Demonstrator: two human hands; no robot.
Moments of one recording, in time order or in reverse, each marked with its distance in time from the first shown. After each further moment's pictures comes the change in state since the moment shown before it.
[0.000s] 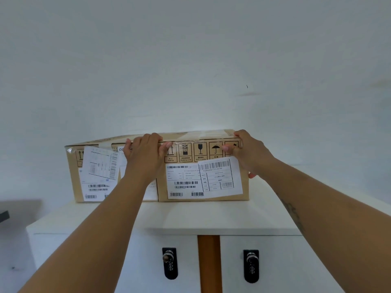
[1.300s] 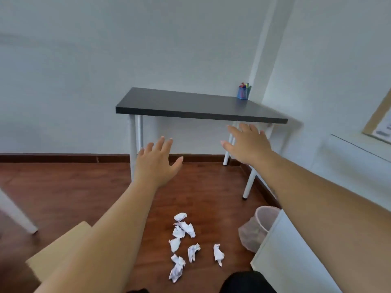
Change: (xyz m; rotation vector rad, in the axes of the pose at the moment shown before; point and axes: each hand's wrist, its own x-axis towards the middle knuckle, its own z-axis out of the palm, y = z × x) left_hand -0.521 -0.118 -0.373 0.892 -0.097 -1.029; right_hand -0.376 -0.252 0.299 -0.302 -0.669 -1.239
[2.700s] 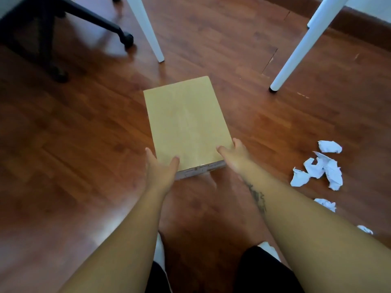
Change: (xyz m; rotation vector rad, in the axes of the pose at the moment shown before) left_hand -0.298 -0.299 0.343 -0.614 0.037 -1.626; right_hand -0.059 -0.392 0.520 0.847 -0.993 0.061
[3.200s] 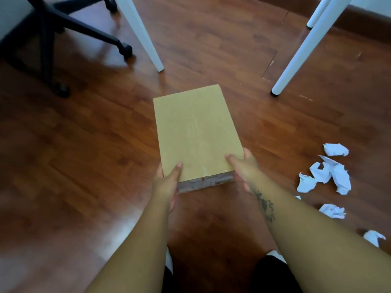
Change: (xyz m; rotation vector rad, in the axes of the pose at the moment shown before) left_hand 0.010 0.009 0.008 -0.581 -0.162 -0.209; right_hand 0.016 0.007 0.003 0.416 0.001 0.143
